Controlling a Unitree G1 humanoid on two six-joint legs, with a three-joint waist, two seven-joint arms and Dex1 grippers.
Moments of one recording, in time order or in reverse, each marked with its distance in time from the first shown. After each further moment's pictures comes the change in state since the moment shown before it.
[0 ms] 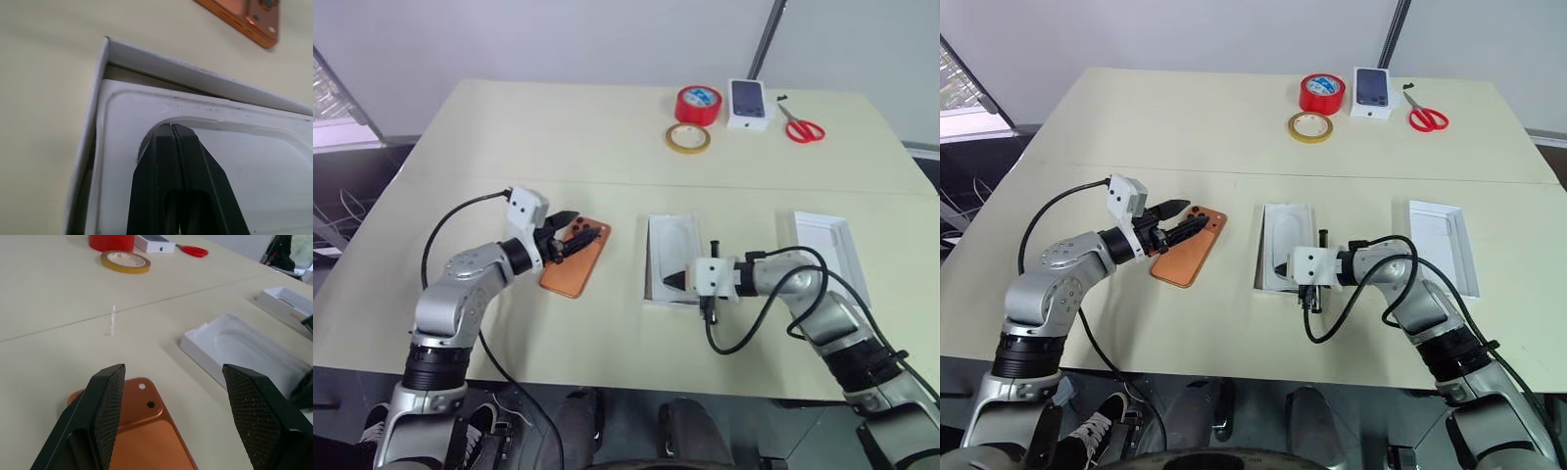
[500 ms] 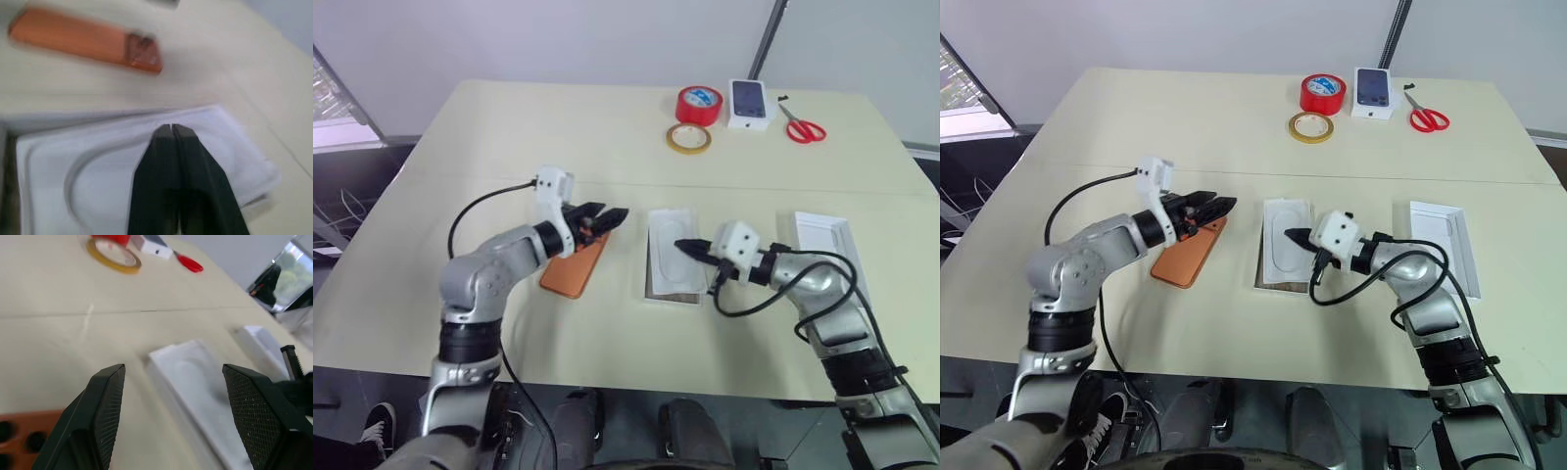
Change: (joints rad) left arm -0.109 -0.117 0.028 -0.037 -0.117 0.285 0.165; right arm 0.057 0.097 -0.164 0.083 0.133 -0.043 -0.176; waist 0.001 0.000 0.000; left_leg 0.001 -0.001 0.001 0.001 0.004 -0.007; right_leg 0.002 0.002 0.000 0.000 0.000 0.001
